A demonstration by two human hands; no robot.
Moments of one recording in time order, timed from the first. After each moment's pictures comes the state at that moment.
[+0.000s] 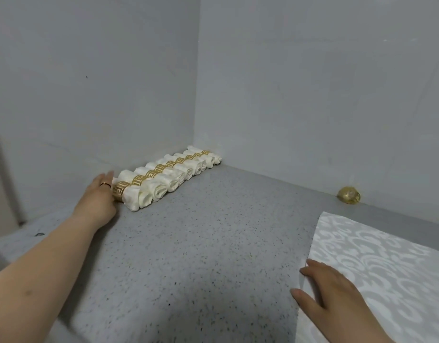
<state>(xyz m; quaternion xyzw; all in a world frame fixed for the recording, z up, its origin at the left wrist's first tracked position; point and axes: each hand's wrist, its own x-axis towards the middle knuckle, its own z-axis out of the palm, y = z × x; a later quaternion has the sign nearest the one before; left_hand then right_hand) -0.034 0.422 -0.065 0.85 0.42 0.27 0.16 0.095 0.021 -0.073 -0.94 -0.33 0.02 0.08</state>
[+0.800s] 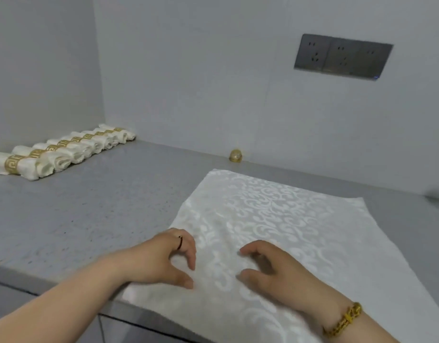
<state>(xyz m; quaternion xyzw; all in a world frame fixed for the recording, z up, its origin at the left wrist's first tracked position) -0.039 0.071 -0.069 0.92 -0.12 -0.03 0.37 0.018 -0.172 -0.047 -0.87 -0.35 0.12 0.32</state>
